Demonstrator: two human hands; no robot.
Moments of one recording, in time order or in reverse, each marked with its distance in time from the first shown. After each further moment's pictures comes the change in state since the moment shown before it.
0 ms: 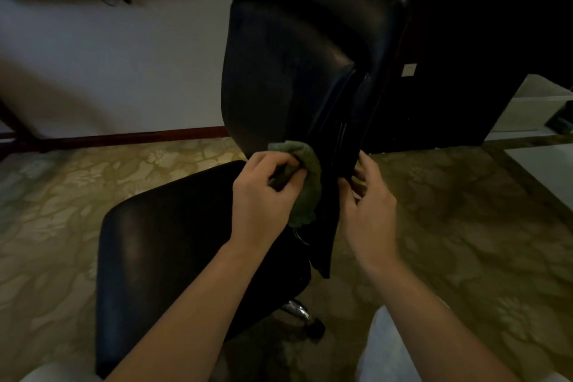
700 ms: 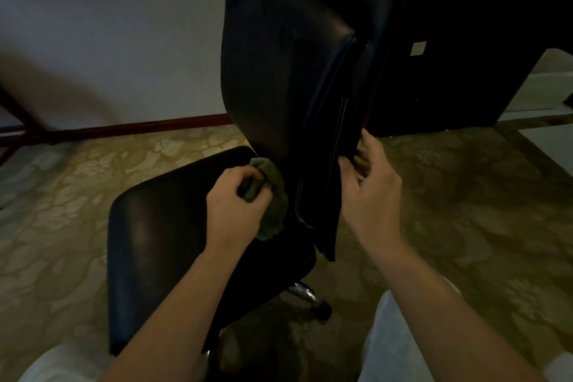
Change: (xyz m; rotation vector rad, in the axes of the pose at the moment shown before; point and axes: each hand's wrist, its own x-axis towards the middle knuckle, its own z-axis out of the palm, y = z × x) left_hand -0.035 -0.040 -0.024 0.061 -0.076 -0.296; right_hand 0.000 0.008 0.001 0.001 0.034 -0.054
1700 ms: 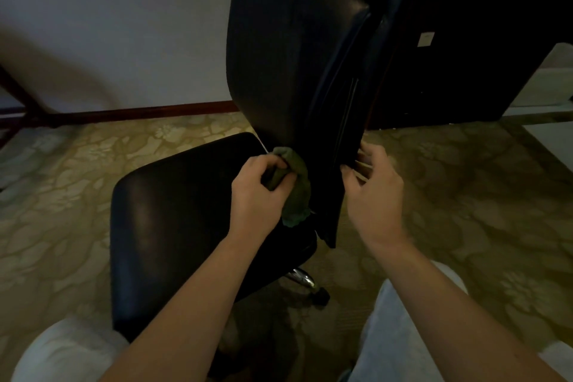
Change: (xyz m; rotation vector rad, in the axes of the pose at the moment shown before) left_hand -0.012 0.000 0.023 -0.092 -0.038 0.027; right_hand -0.017 0.024 0.003 -0.067 -0.056 0.061
